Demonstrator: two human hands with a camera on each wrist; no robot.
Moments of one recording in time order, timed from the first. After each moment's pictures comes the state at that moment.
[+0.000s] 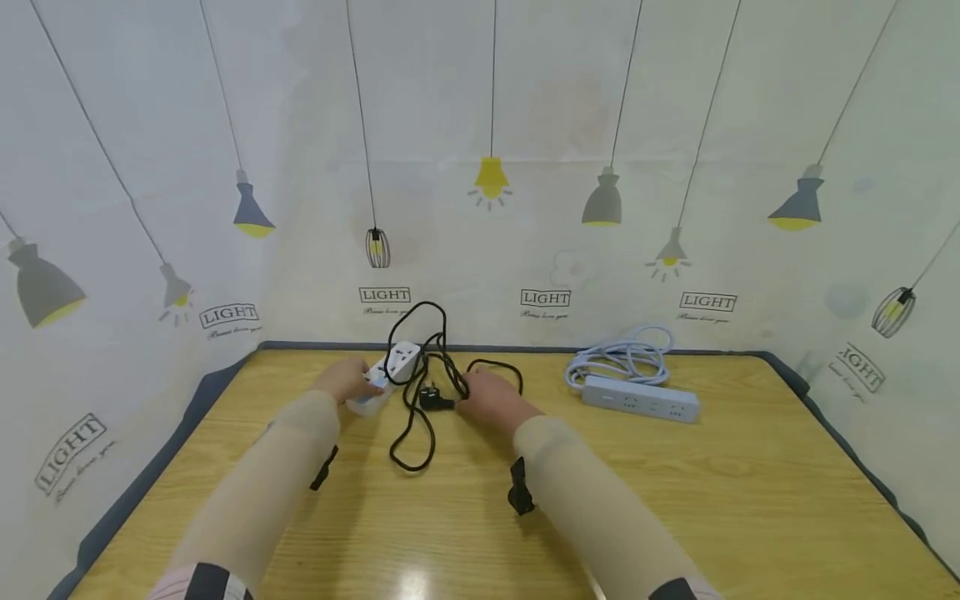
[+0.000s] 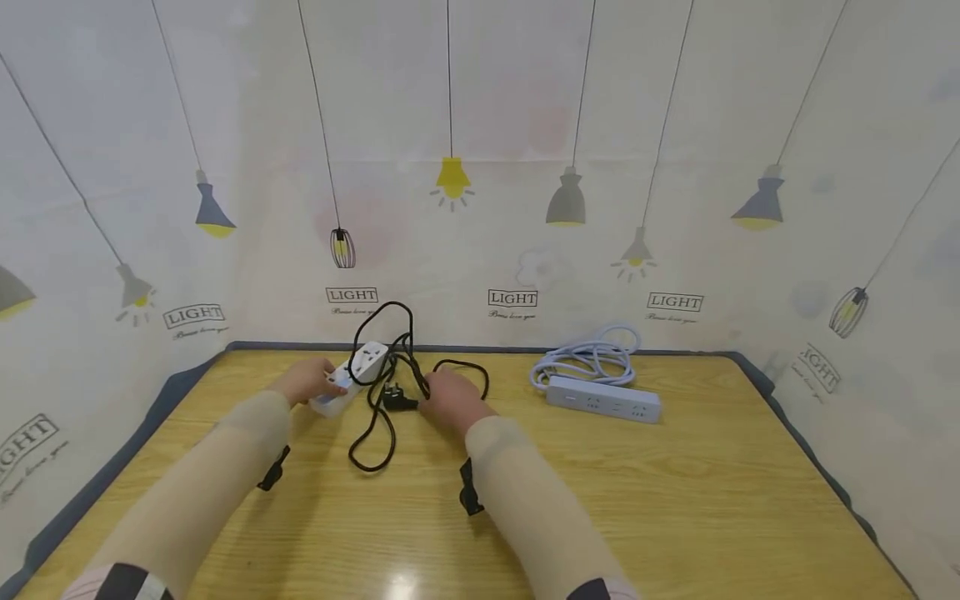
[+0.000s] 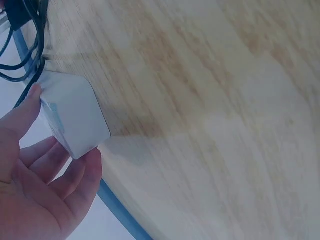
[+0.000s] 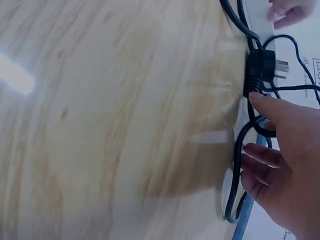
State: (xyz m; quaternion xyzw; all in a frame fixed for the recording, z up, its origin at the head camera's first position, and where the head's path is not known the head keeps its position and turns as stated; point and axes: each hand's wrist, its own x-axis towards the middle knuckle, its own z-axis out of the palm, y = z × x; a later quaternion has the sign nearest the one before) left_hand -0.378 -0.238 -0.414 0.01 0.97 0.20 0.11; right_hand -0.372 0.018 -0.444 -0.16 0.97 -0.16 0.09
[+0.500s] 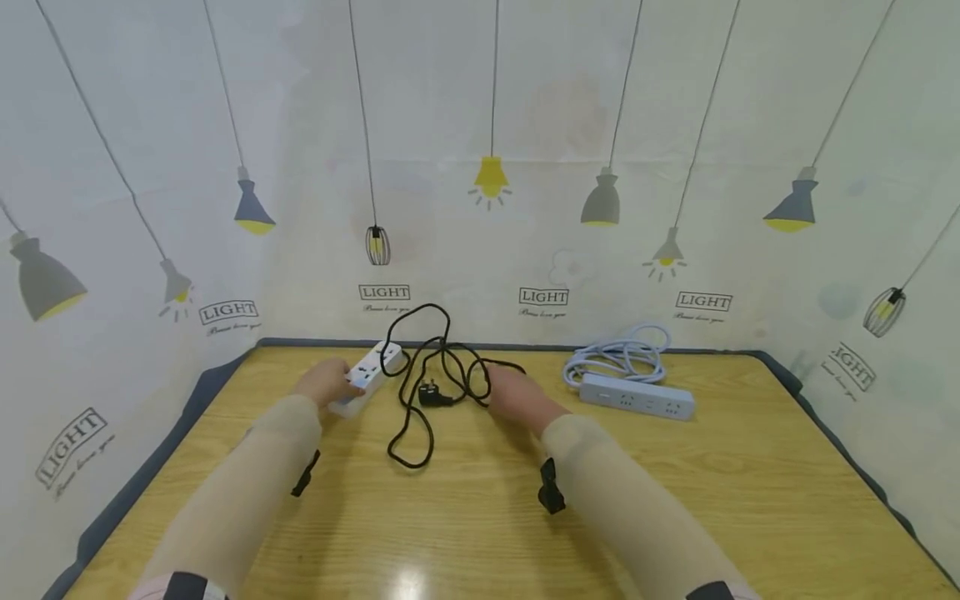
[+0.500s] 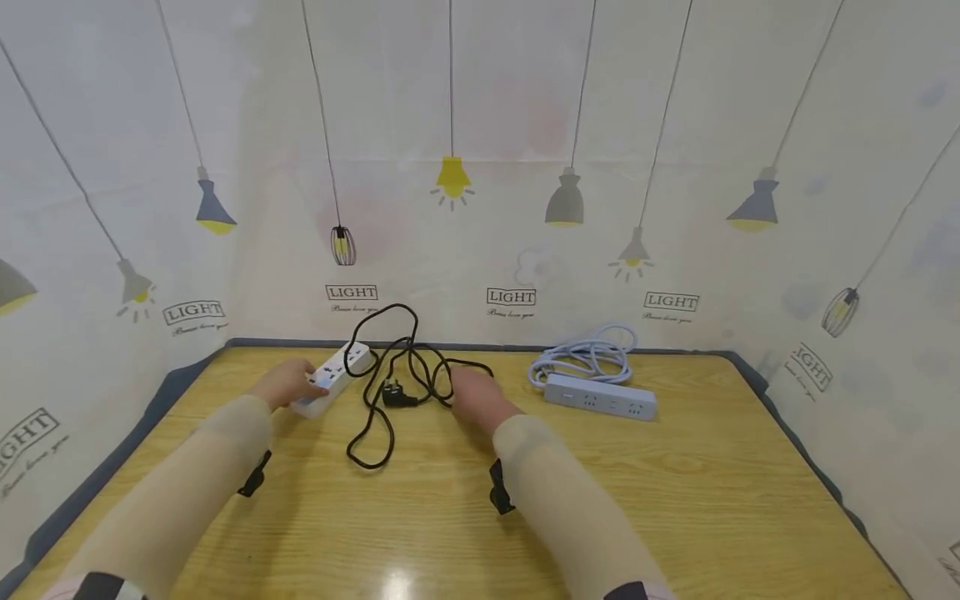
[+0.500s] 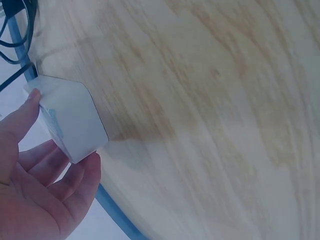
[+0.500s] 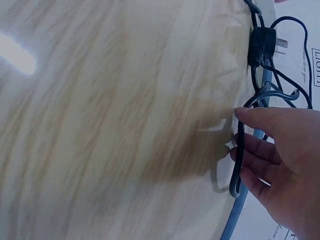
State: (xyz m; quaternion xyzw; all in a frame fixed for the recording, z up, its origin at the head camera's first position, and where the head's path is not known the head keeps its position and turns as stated) left_hand -0.374 -0.267 -0.420 0.01 0.98 0.17 0.10; right_hand -0.372 0.053 -0.442 -0.15 0.98 -0.13 0.08
